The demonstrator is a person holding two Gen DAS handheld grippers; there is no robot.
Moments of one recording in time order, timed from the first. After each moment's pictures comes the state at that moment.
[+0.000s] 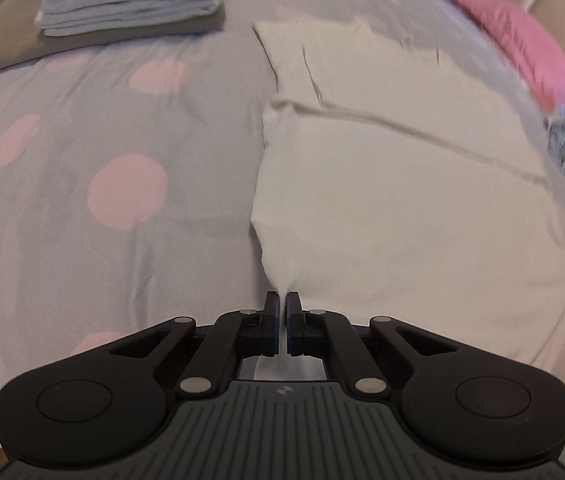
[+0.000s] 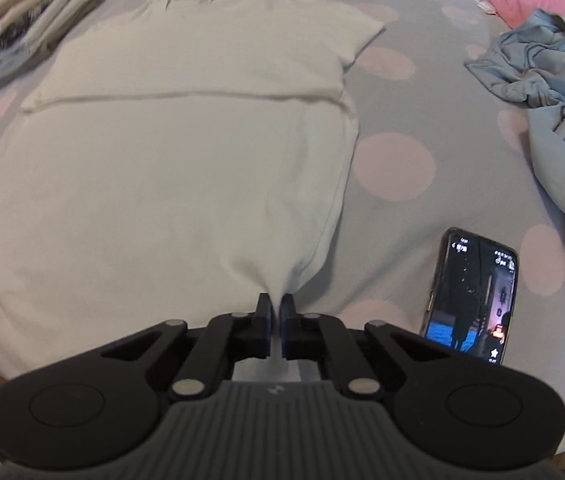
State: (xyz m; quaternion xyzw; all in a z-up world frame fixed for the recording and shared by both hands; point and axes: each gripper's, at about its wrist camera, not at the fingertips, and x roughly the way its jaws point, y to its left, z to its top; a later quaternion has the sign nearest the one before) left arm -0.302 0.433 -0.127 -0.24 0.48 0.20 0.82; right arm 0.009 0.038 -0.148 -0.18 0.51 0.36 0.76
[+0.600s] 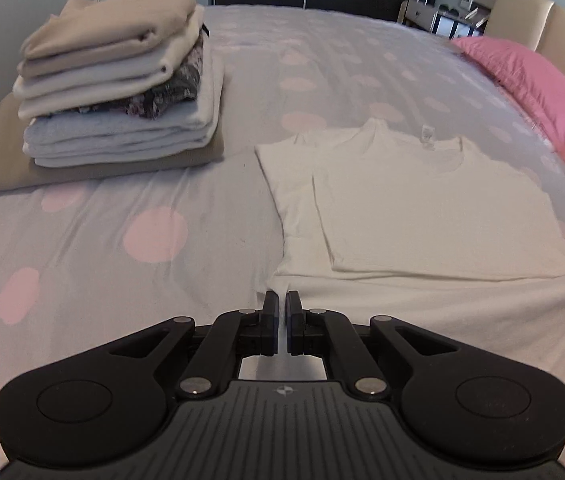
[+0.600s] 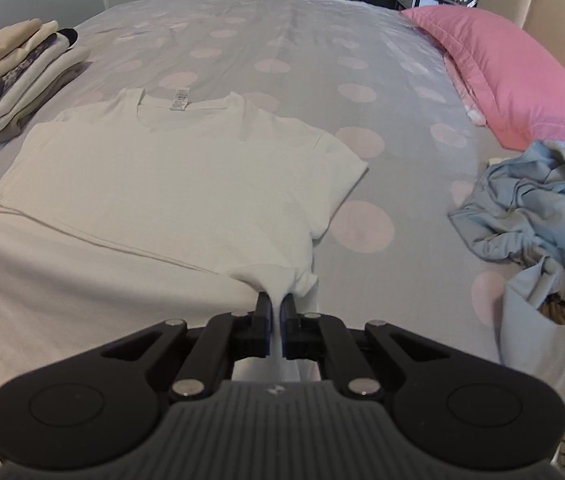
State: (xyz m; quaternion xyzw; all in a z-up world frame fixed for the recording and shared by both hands) left arm -0.198 0.474 -0.110 -0.16 0.43 0.26 0.85; right arm 0.087 0.126 -0.118 -0.20 0.42 0.36 0.81
